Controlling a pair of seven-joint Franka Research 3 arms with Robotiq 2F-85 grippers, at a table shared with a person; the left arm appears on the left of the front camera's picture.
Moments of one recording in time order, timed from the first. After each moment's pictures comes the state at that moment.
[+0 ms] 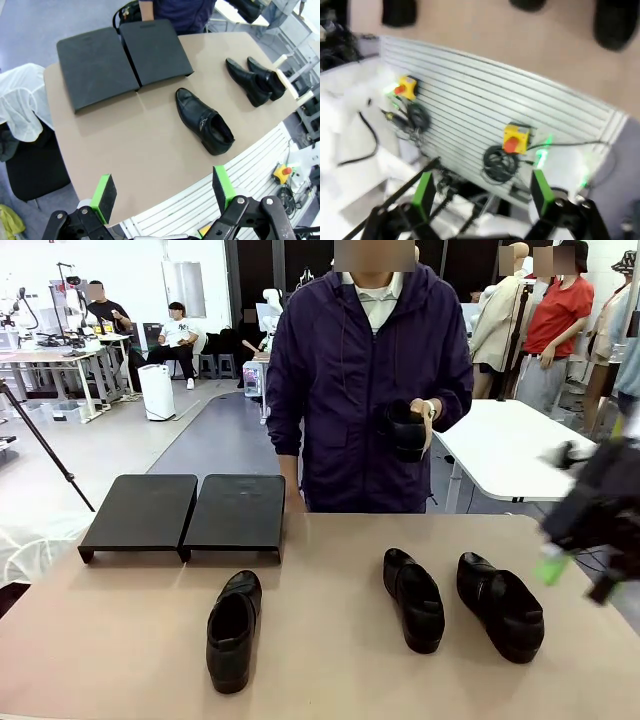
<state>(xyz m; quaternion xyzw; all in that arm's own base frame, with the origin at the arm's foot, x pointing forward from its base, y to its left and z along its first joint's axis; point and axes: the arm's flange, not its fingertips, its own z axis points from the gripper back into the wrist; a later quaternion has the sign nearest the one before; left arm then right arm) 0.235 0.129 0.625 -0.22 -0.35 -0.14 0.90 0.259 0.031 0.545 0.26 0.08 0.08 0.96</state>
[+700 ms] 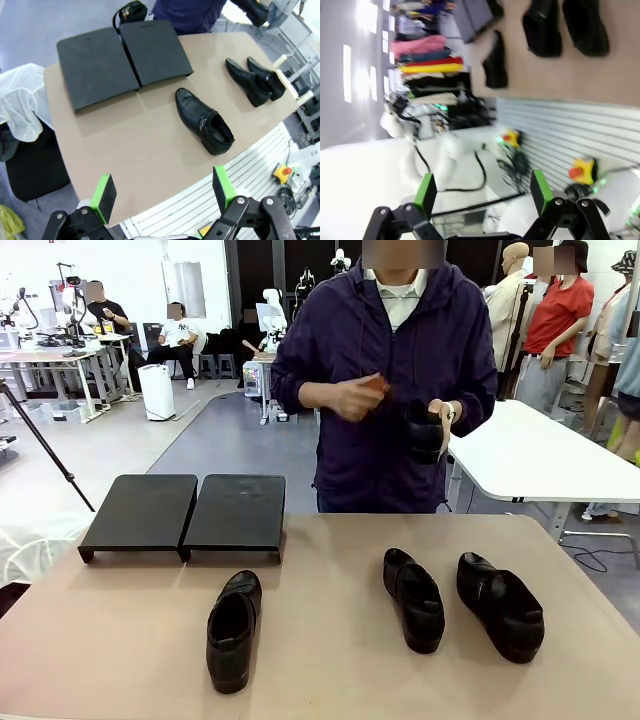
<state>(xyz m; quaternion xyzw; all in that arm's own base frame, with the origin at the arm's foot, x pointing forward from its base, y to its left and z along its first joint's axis) 0.235 0.129 0.625 -0.22 -0.35 -0.14 0.90 0.194 -0.197 0.524 0.58 -0.07 -0.08 0.81</state>
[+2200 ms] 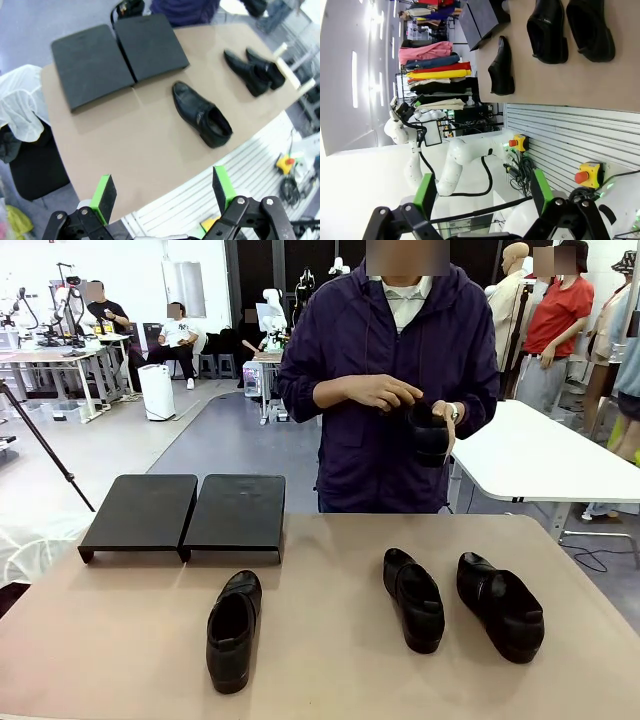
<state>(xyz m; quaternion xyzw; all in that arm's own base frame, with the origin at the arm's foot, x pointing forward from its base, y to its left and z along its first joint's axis) 0.237 0.089 0.638 -0.19 -0.33 -0.18 0.91 0.196 -0.195 0.522 0.58 -0.07 -0.10 0.81</state>
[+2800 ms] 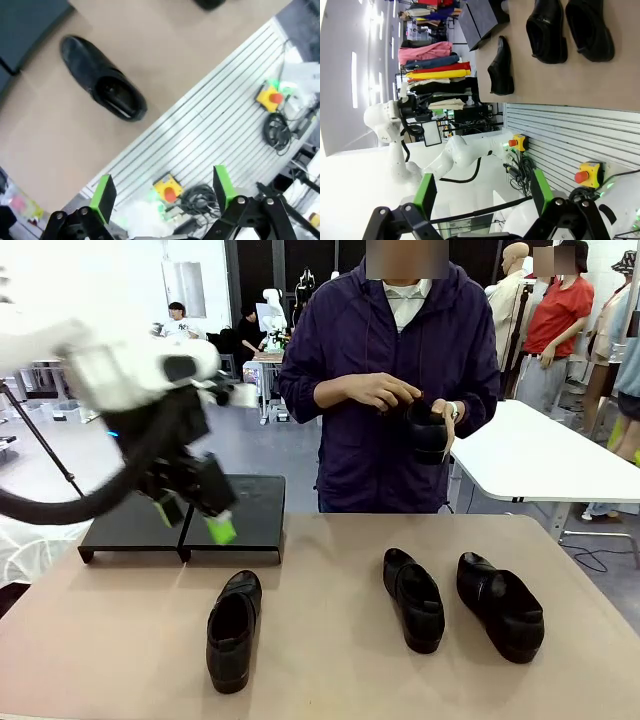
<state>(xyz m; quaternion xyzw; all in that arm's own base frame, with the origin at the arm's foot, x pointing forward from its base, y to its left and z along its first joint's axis) 0.281 -0.260 0.594 -0.09 -0.06 -0.31 0.94 0.196 -0.195 0.522 0.58 -0.07 -0.10 0.81</state>
